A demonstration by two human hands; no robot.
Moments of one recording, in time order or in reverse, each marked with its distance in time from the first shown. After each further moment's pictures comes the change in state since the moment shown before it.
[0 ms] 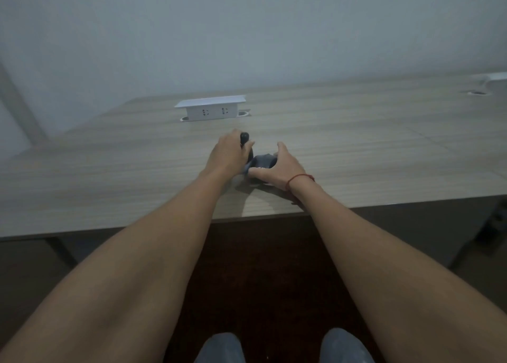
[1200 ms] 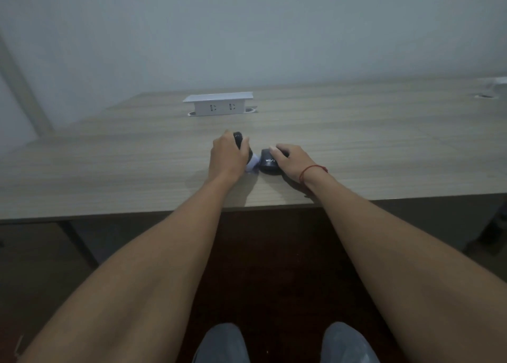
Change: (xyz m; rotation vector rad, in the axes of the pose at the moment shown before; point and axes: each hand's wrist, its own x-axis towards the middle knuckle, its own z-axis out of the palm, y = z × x) left_hand -0.032 -0.007 -0.006 -0.174 0.214 -0.175; right_hand 0.013 0.009 -0.003 -0.005 0.010 -0.200
